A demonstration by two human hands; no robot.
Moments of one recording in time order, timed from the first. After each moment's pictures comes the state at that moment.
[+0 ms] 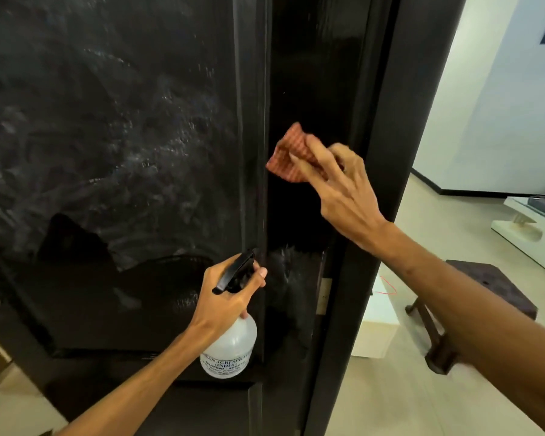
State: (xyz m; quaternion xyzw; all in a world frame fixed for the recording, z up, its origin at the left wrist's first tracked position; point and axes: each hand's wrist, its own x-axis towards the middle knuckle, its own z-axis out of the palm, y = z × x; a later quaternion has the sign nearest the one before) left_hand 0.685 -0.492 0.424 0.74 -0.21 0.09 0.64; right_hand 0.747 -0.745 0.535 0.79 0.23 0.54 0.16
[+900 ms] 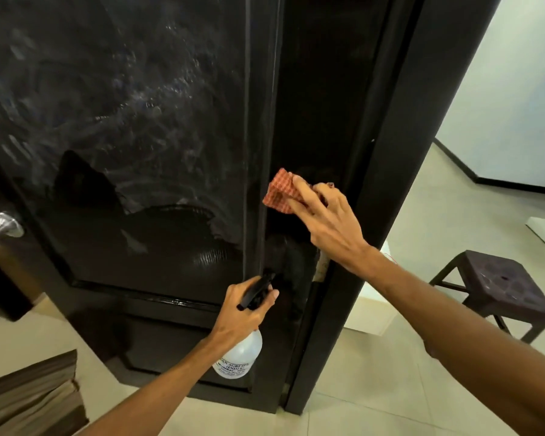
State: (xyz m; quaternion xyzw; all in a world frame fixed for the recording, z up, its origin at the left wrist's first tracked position) left_hand 0.661 -0.523 0.298 0.76 -0.17 0.06 0.62; right_hand 0.741 -0.743 0.425 0.81 0.29 0.47 0.18
